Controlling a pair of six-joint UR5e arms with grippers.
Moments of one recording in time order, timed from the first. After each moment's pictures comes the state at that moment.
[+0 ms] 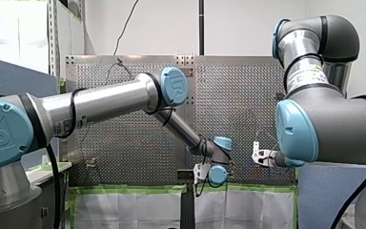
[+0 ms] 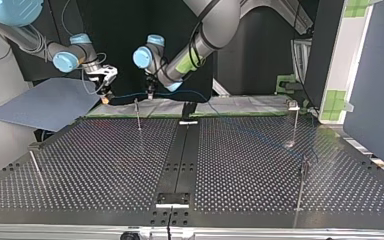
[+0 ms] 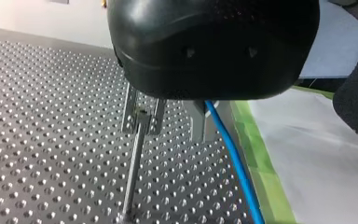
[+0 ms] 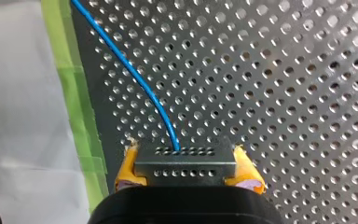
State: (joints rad) left arm -0.85 -2.86 -0.93 -2.72 -2.14 -1.67; right arm 1.60 -0.71 1.75 -0.72 1.07 1.61
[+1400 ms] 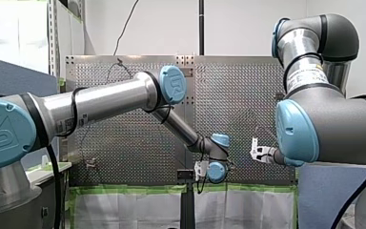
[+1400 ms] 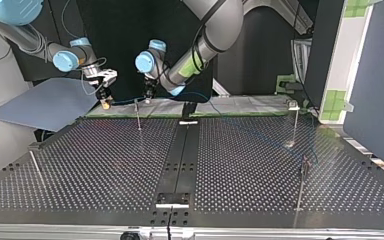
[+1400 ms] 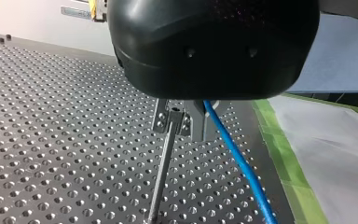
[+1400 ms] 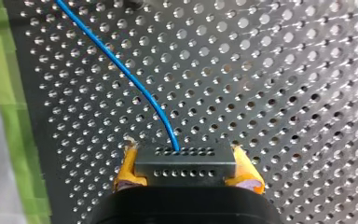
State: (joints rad) left arm -0.82 -2.85 -0.93 -2.69 -2.05 -1.70; right arm 1.60 -0.72 1.75 -0.87 1.00 1.67
